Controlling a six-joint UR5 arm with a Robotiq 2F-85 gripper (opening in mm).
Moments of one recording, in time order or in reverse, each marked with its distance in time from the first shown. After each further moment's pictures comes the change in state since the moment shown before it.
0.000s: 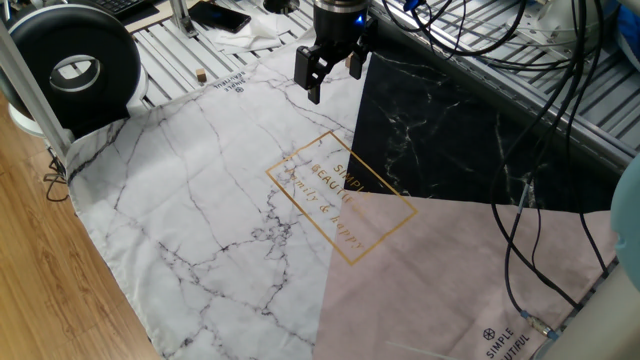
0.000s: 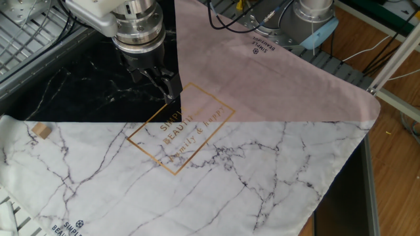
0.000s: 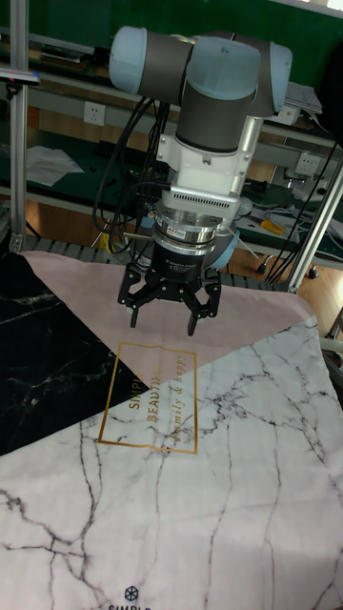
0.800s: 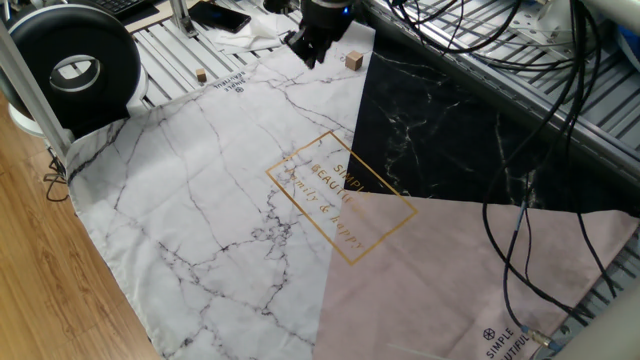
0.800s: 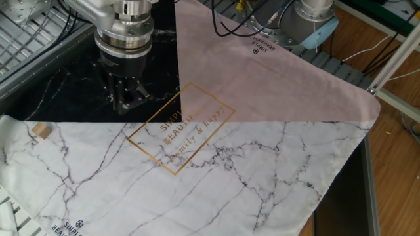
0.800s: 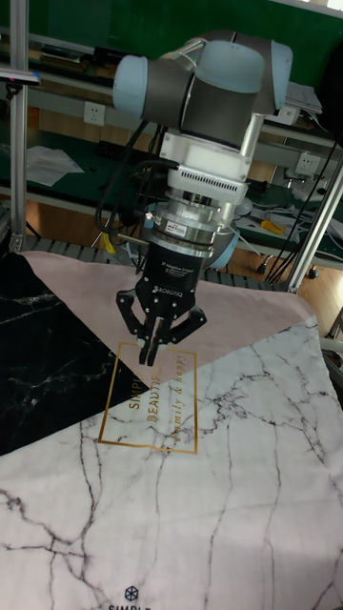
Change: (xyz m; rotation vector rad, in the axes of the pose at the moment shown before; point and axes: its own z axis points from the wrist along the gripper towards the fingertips) arm -0.078 -0.019 -0.011 0.085 -0.298 -0.008
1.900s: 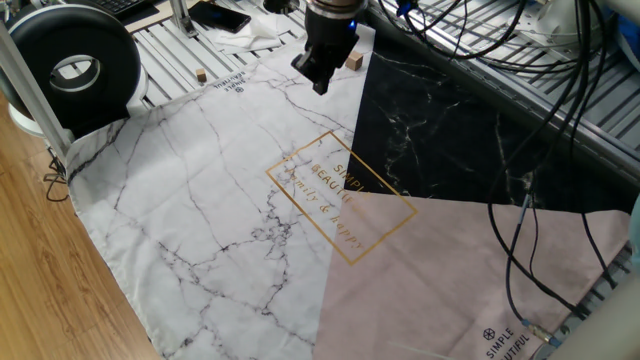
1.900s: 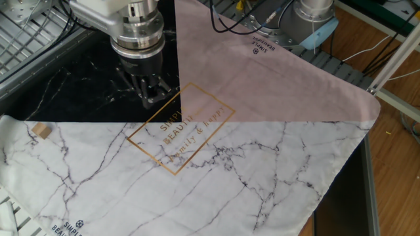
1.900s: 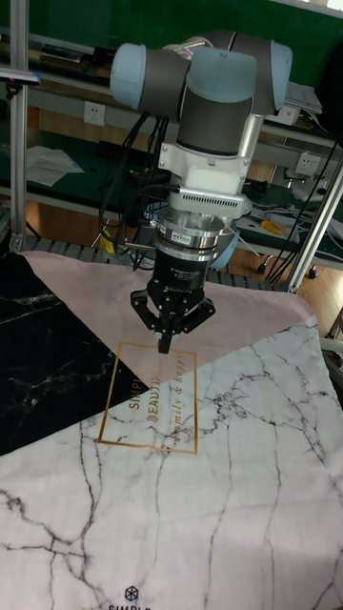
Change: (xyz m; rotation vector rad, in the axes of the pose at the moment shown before) arm 0.052 0.027 0.001 -0.102 0.170 -0.067
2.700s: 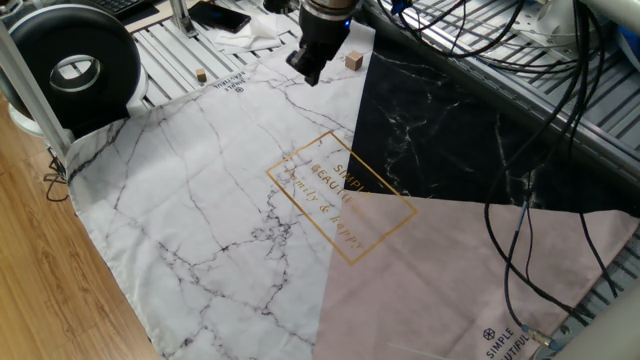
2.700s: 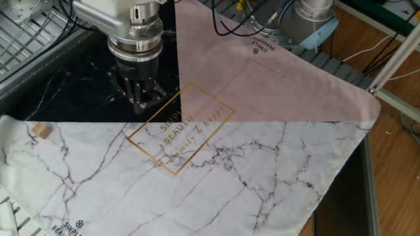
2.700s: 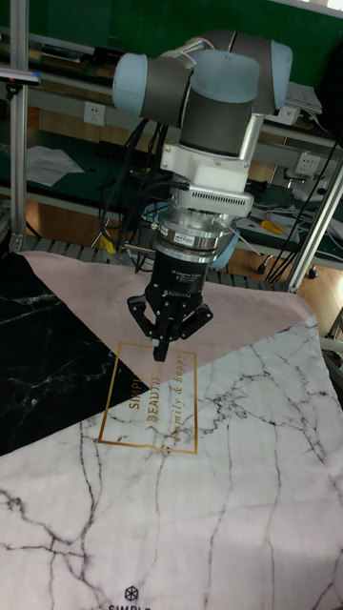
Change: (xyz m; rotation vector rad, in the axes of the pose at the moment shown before) arm -0.011 -0.008 0.001 0.041 -0.041 -0.125
